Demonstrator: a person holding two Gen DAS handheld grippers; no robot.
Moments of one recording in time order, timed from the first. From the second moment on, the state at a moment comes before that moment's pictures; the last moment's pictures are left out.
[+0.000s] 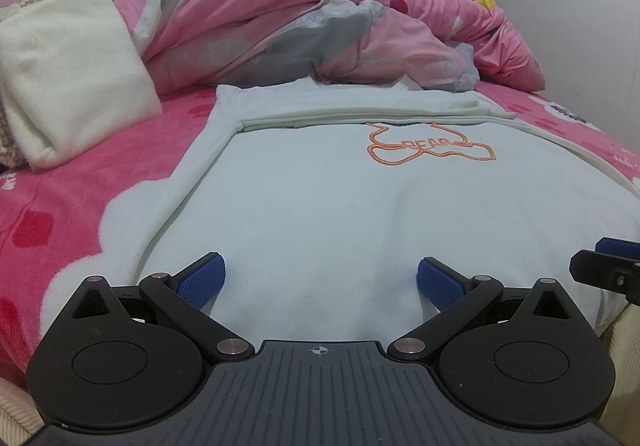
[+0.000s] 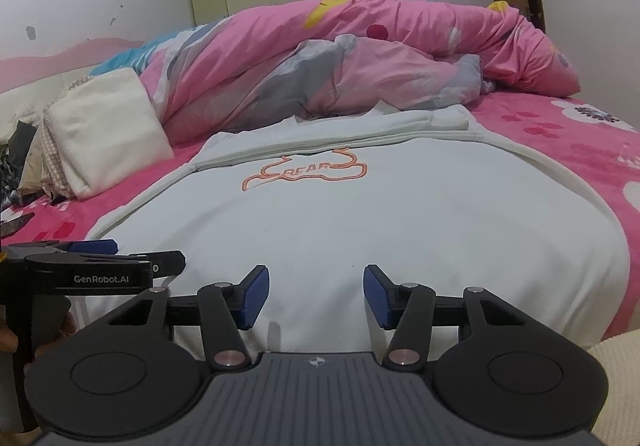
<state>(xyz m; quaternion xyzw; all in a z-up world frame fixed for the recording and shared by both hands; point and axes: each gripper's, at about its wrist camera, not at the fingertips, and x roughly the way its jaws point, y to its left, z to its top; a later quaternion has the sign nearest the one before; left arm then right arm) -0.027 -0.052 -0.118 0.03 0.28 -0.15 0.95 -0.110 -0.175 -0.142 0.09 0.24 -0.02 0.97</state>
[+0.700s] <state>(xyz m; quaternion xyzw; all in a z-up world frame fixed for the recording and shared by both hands) -0.031 -0.051 -0.103 0.02 0.27 -0.16 0.95 -0.109 -0.181 -0.146 0.10 0.23 -0.02 0.97</state>
